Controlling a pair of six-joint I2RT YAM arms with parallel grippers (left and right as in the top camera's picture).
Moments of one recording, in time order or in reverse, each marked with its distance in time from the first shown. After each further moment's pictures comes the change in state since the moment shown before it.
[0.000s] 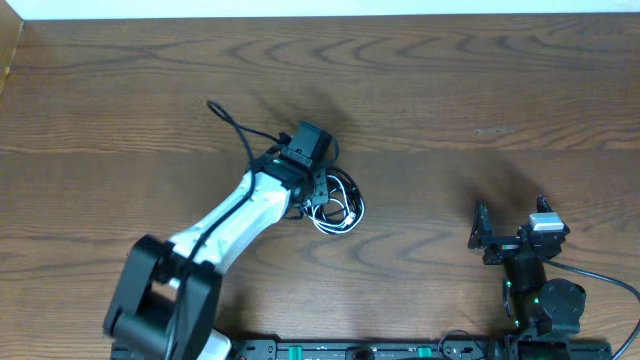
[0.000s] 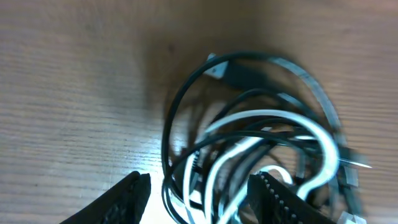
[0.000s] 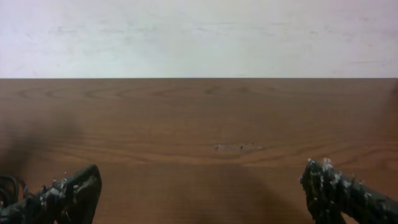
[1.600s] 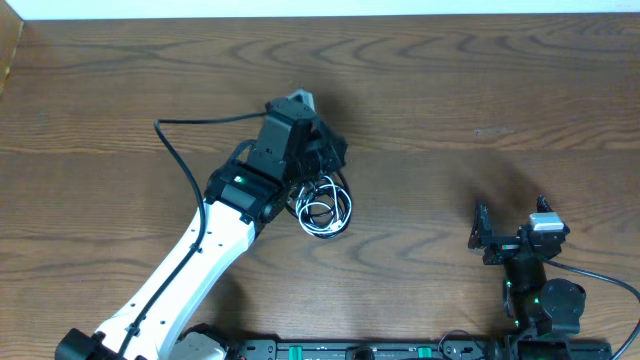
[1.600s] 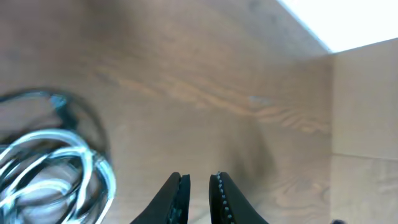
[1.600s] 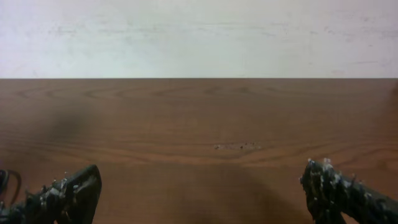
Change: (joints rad) left arm -0.001 -0.320 0.067 0.163 0.250 -0.315; right arm 0.000 0.000 0.000 0.000 0.000 0.000
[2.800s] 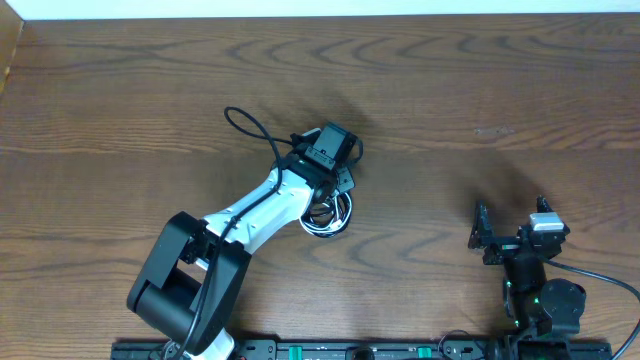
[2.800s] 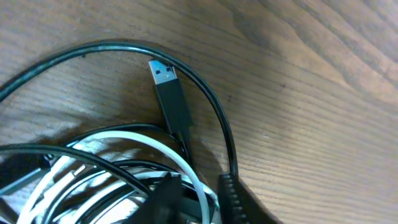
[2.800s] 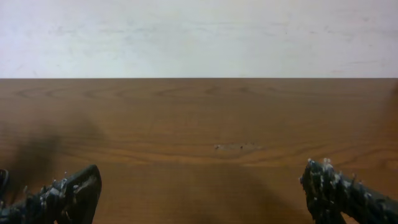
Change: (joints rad) left arm -0.079 0.416 -0.029 0.023 -0.247 -0.038; right arm 0.000 0.000 0.000 0.000 0.000 0.000
